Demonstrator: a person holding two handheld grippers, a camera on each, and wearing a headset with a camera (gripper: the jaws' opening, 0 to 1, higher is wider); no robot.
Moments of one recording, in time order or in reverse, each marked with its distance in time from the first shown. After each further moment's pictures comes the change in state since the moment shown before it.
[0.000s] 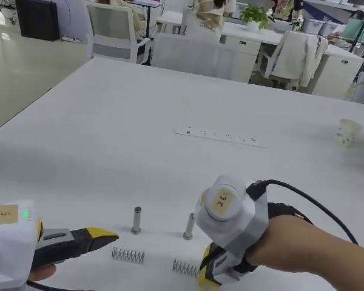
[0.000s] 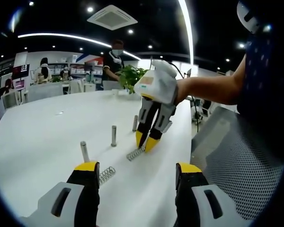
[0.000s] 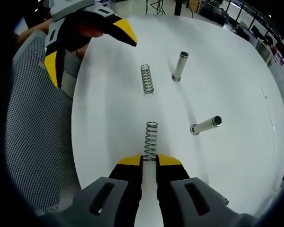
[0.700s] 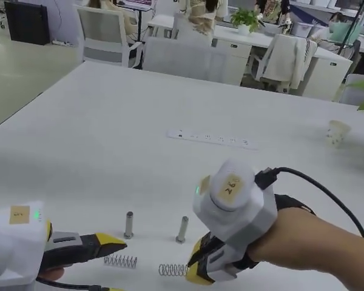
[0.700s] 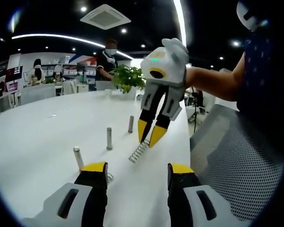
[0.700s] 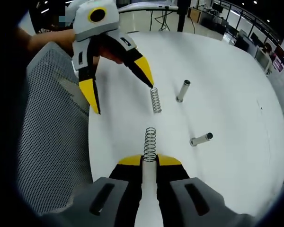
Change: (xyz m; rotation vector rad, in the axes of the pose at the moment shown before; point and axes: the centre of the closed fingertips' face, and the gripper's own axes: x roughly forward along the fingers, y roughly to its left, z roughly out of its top) left arm 0.017 -0.001 0.003 0.031 0.002 -0.066; right arm -0.035 0.018 0.028 -0.025 -0.108 0.014
